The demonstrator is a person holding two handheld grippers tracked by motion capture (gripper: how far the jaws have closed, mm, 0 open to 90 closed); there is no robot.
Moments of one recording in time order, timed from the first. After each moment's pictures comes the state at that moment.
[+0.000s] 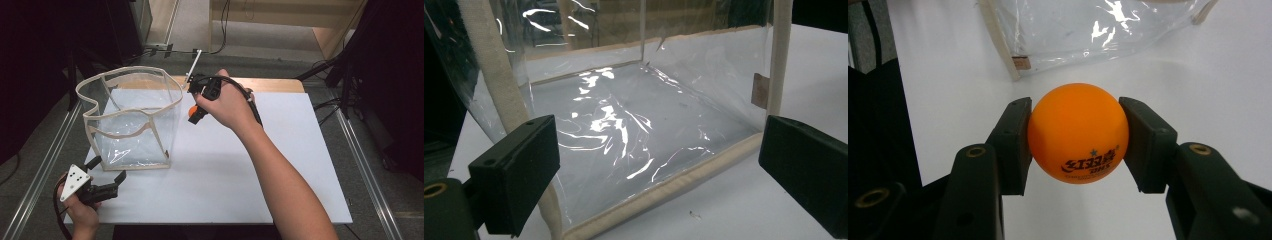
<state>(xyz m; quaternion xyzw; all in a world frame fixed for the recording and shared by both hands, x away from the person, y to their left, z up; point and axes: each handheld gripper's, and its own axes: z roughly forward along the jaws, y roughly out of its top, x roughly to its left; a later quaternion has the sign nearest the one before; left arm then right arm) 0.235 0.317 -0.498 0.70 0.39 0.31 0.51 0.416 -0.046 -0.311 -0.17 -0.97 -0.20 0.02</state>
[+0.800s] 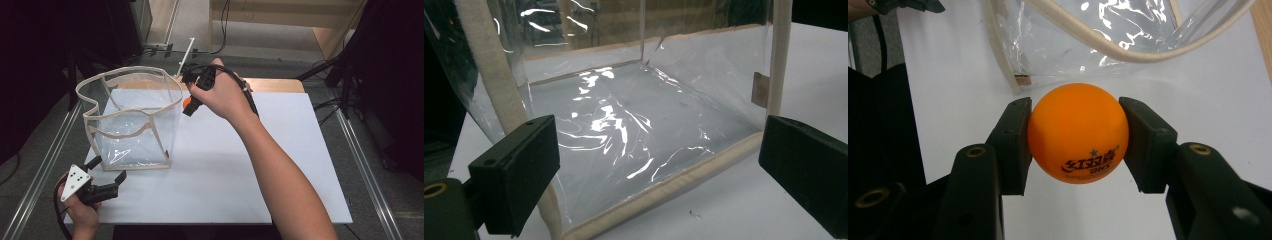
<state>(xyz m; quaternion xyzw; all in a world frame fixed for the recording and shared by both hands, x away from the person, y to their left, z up) 0.235 0.317 -0.498 0.70 0.38 0.31 0.51 0.425 -0.034 -0.286 -0.16 -0.97 -0.20 0.02</state>
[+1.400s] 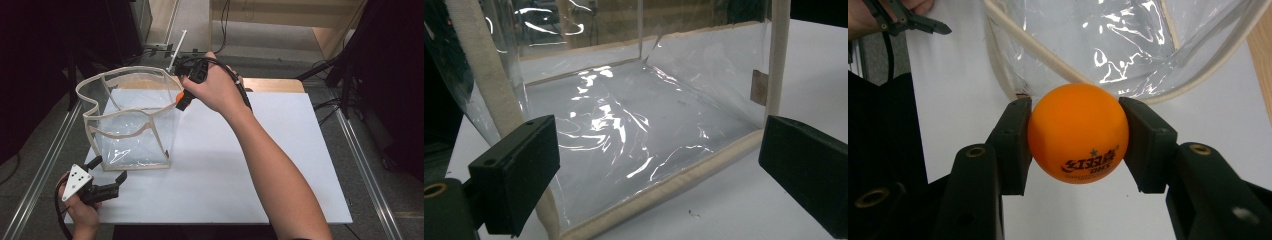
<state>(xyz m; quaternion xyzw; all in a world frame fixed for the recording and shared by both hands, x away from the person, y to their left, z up) 0.235 0.315 -0.498 0.71 0.38 0.31 0.51 0.436 -0.018 -0.275 -0.15 -0.97 -0.20 0.02</state>
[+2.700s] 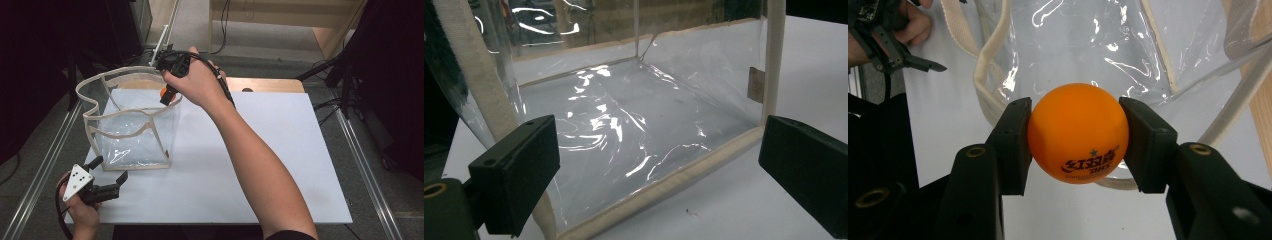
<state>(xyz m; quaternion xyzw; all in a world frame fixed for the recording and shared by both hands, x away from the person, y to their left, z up) 0.235 0.314 -0.498 0.71 0.38 0.31 0.51 0.451 0.019 -0.271 -0.15 -0.97 -0.21 0.02</state>
